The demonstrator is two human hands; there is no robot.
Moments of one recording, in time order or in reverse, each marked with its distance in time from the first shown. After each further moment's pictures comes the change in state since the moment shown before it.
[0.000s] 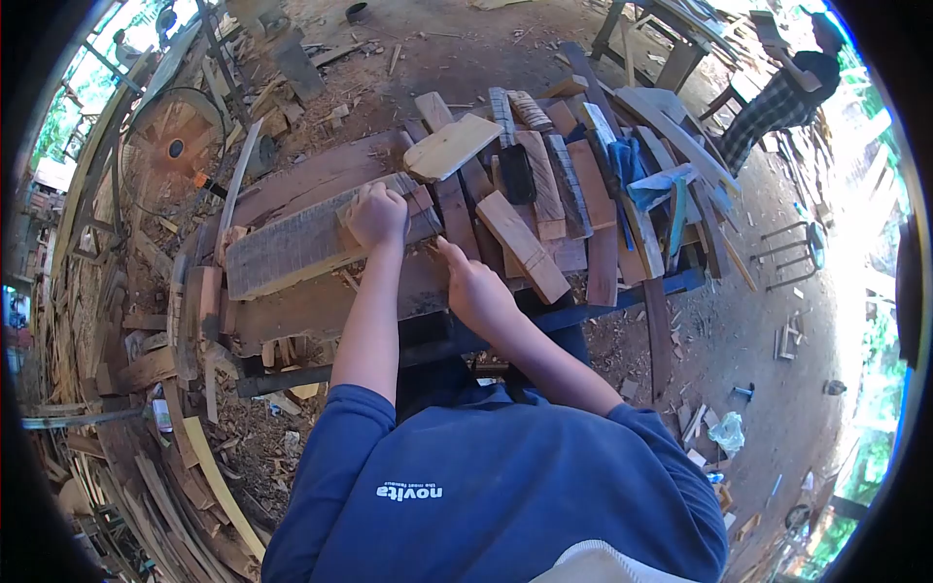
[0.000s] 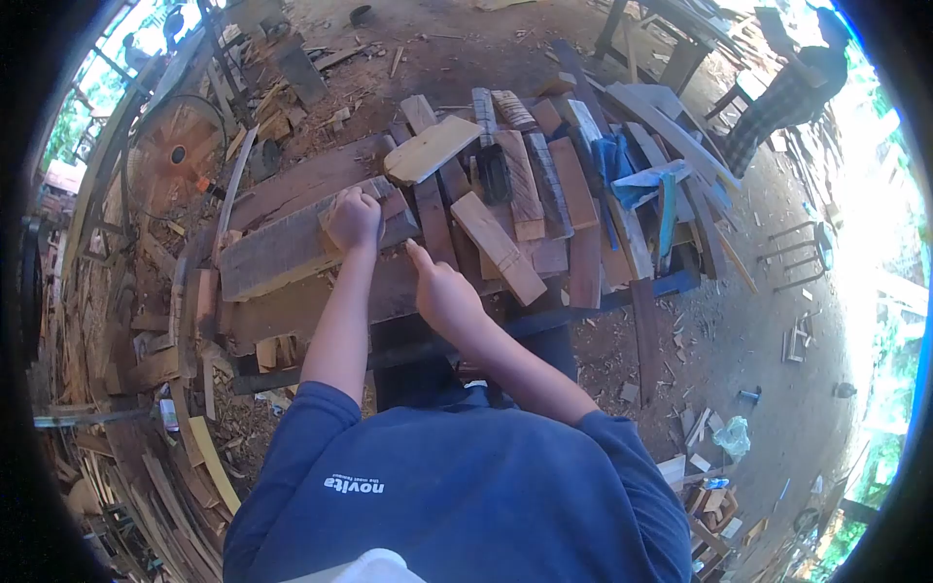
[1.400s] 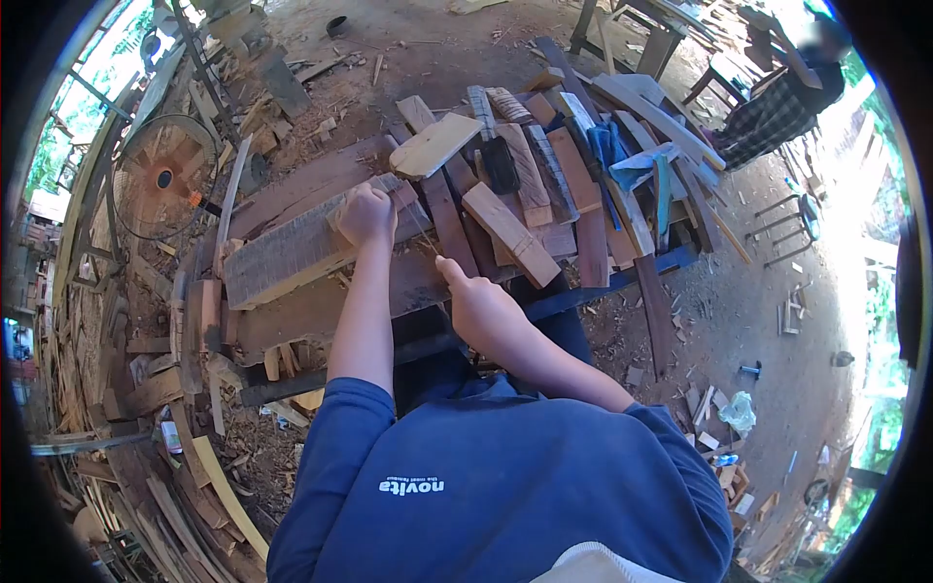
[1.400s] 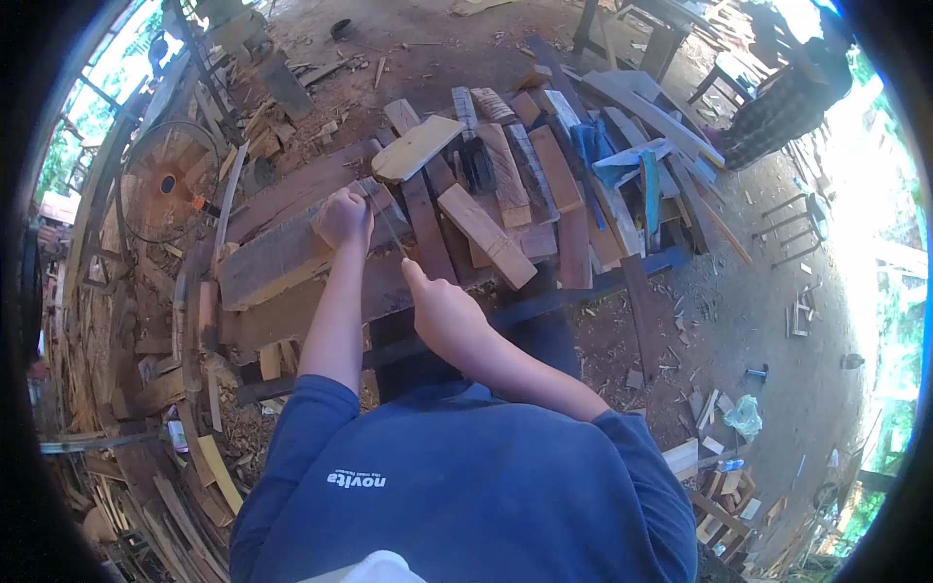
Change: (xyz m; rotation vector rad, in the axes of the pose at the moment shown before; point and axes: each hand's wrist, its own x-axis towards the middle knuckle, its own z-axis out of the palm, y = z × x) left_hand 0.003 0.004 -0.013 -0.026 -0.136 -0.068; right_hand -0.042 -0.056 -0.055 -0.067 -0.207 0.126
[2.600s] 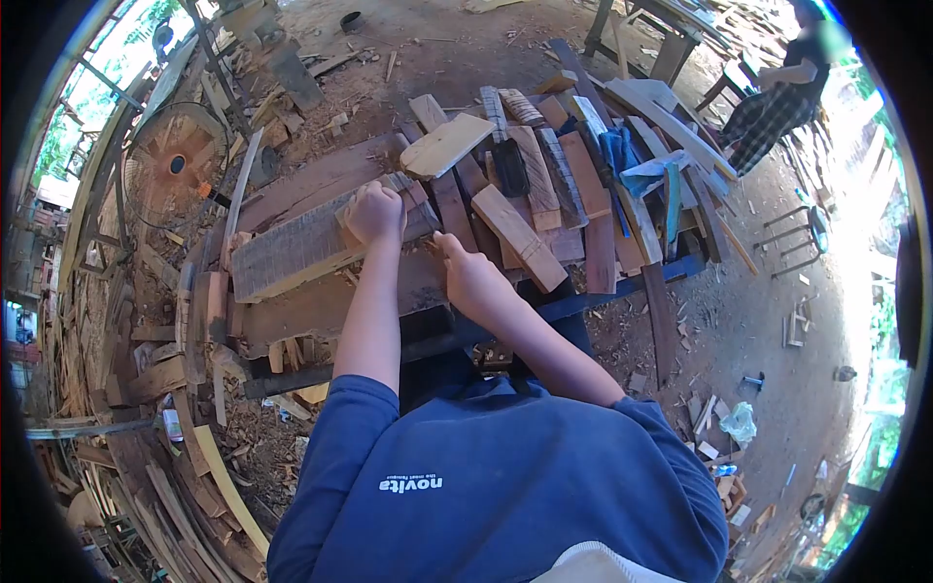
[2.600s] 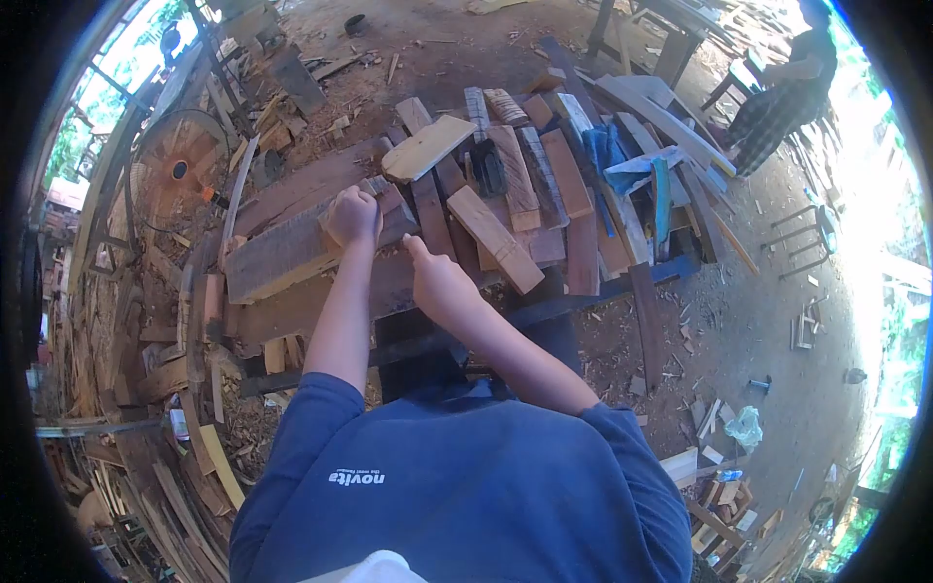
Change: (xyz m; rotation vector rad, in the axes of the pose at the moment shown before) left_hand 0.002 -0.003 0.005 0.031 0.019 0.015; right_hand 0.051 0.027 0.023 0.185 0.075 -0.025
